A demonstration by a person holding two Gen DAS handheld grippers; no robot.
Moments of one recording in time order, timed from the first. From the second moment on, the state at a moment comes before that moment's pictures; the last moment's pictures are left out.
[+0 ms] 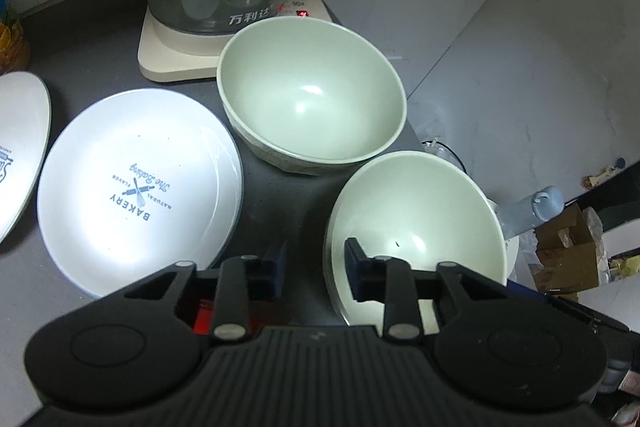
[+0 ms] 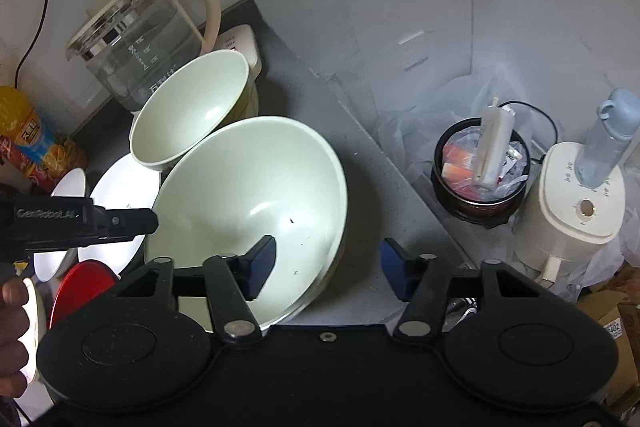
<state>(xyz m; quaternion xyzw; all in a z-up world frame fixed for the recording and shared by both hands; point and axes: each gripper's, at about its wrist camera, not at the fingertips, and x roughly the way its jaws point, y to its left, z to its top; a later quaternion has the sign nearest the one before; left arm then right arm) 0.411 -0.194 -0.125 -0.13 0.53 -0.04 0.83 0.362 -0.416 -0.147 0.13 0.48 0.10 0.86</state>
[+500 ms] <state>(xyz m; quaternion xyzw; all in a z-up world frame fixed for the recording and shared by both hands) 0.420 -0.209 -0.148 -0.14 0.56 -0.04 0.82 0.375 -0.417 -0.164 0.14 0.51 0.11 0.84</state>
